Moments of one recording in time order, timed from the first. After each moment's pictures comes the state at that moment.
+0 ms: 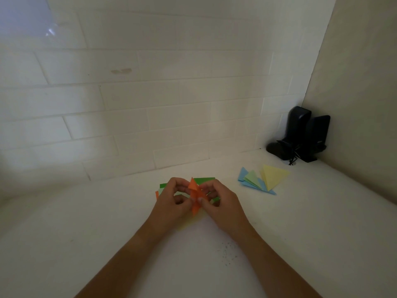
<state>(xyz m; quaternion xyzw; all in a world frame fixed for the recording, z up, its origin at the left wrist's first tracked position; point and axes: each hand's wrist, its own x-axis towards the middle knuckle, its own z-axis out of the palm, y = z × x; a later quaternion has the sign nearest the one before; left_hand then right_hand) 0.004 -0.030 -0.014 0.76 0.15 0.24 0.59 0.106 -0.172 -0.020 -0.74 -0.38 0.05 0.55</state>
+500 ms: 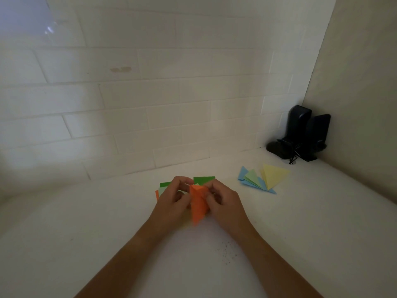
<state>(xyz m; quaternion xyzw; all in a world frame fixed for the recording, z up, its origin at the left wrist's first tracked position) 0.000 -0.035 -0.007 0.77 0.14 0.22 0.58 0.107 -0.173 -0.022 -0.74 -0.38 0.05 0.56</state>
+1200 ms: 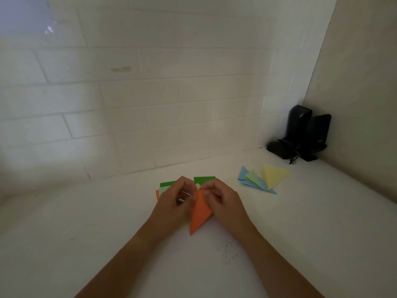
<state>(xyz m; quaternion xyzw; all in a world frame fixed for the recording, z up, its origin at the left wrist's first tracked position) 0.001 -0.031 -0.009 0.82 0.08 0.25 0.50 0.107 -0.175 -0.019 -0.72 -0.37 0.07 0.58</state>
